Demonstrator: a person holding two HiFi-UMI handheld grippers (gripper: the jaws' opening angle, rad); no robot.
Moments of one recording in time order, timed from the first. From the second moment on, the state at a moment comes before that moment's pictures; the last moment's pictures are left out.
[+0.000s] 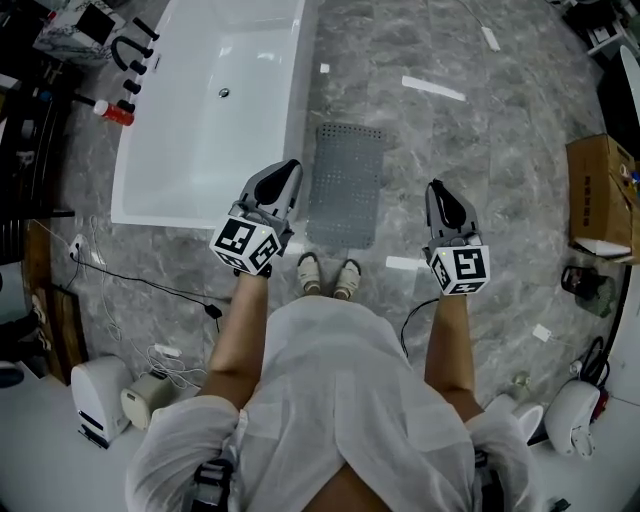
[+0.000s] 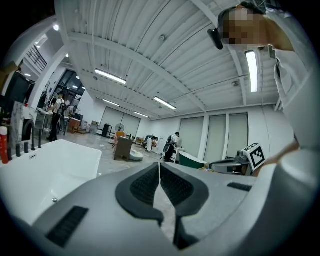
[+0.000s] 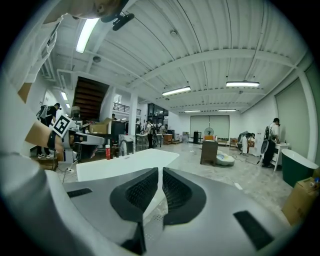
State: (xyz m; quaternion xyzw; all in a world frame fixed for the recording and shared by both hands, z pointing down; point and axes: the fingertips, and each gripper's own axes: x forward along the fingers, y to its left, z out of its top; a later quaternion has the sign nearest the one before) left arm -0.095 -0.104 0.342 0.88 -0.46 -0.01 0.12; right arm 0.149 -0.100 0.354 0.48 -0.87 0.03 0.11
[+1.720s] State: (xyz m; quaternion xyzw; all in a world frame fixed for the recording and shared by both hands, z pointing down) left arm -0.004 -0.238 0.722 0.90 -0.39 0.03 0.19; right arm 0.131 -0.192 0.797 0.39 -0.87 0.13 0.26
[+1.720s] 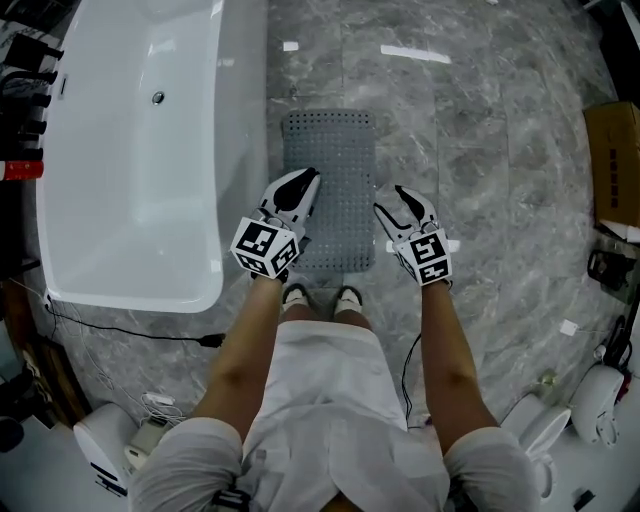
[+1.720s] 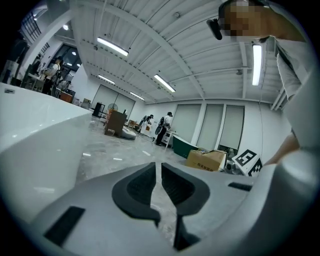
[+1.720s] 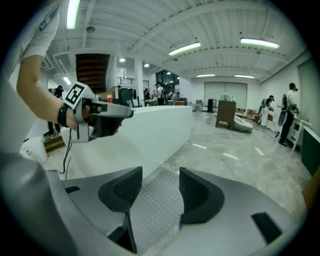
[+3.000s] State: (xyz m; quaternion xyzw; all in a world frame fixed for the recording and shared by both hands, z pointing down) left arm 0.060 -0.222 0.983 0.94 -0.28 0.09 0.16; right arm 0.160 0.007 1.266 0.43 -0.65 0.49 0.39
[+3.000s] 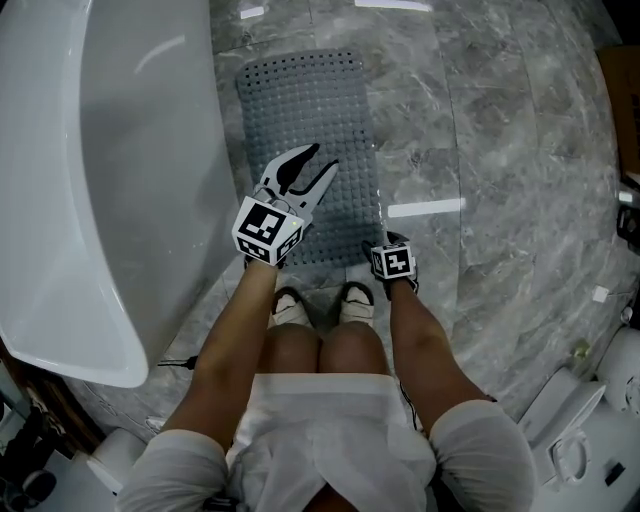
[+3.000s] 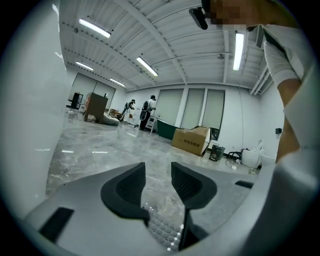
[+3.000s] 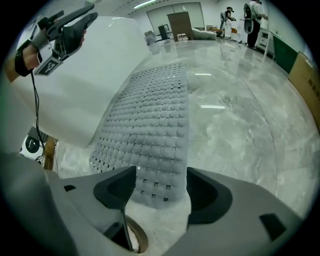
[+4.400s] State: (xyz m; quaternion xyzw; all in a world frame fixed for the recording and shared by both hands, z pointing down) left arm 0.035 -0.190 1.068 0.92 -0.26 0.16 0.24; right arm 0.123 -0.042 1.295 0.42 -0.60 0.50 0.46
